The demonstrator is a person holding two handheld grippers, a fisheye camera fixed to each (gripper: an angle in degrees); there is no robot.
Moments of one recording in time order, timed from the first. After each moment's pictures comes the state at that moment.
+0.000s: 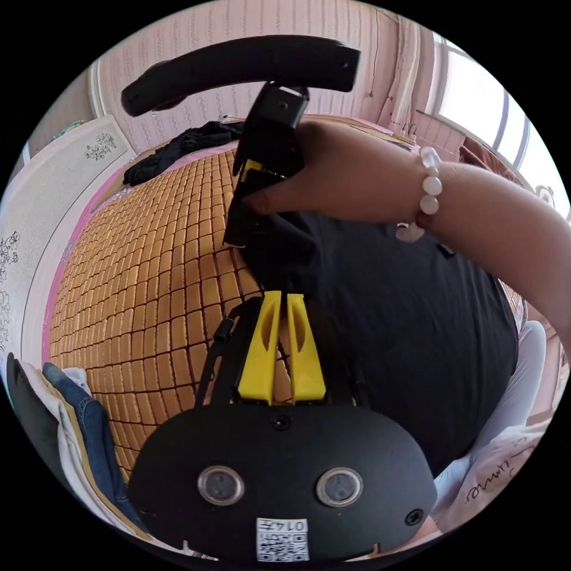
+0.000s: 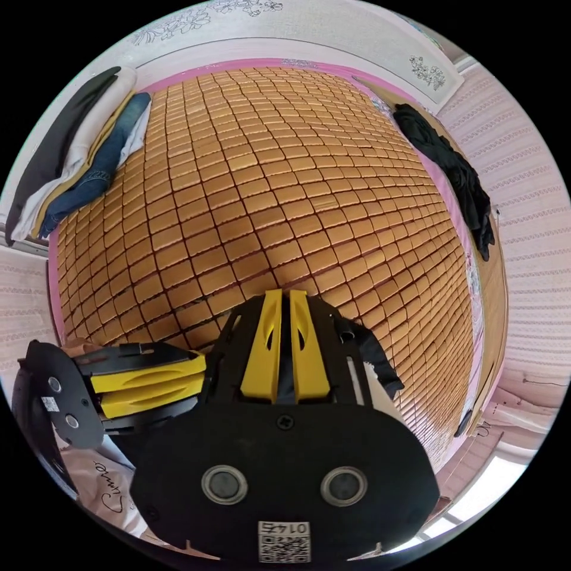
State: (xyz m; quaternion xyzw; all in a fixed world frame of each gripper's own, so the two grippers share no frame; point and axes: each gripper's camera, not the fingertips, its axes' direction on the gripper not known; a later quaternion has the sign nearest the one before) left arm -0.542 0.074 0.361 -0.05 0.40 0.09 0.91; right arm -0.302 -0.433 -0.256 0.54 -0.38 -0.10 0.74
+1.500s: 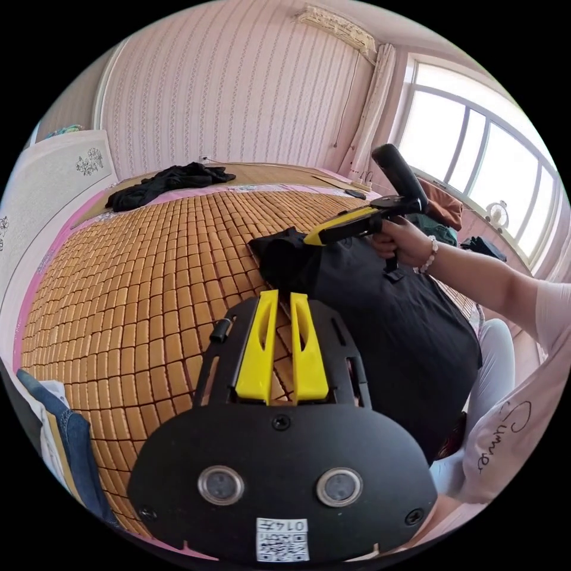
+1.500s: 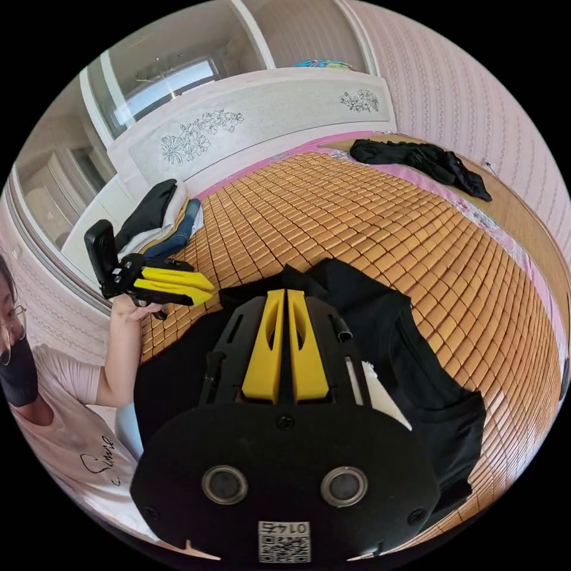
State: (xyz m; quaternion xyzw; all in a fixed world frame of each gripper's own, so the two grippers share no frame) left arm -0.603 0.051 0.184 0.06 0.50 0.05 0.87; right arm -0.294 -0.461 0.098 0.62 -0.59 -0.03 0.51
